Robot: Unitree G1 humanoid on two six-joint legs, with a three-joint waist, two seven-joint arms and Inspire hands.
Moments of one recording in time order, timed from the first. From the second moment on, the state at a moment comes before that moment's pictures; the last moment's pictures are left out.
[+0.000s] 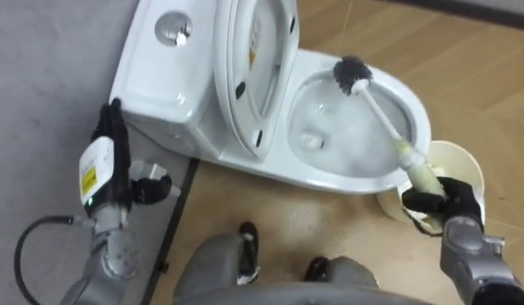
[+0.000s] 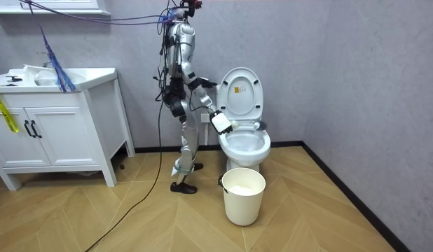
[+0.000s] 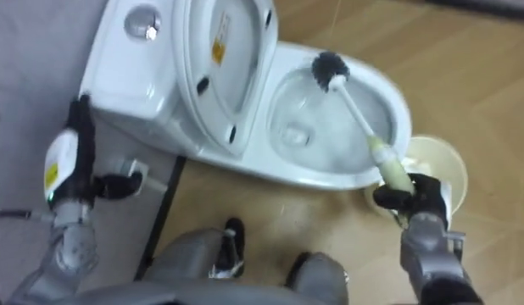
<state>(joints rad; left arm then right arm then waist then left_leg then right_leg) 0.37 0.34 -0.17 0.43 0.31 -0.15 0.57 0.22 -0.40 0.12 0.63 0.32 -0.05 -0.37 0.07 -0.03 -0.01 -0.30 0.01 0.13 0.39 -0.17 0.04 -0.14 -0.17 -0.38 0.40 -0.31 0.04</state>
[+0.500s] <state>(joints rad) 0.53 0.19 0.07 0.71 0.10 -0.19 0.54 0.37 -0.34 -0.08 0.43 0.15 -0.11 -0.43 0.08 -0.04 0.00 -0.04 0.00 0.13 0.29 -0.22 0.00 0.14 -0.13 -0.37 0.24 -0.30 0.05</state>
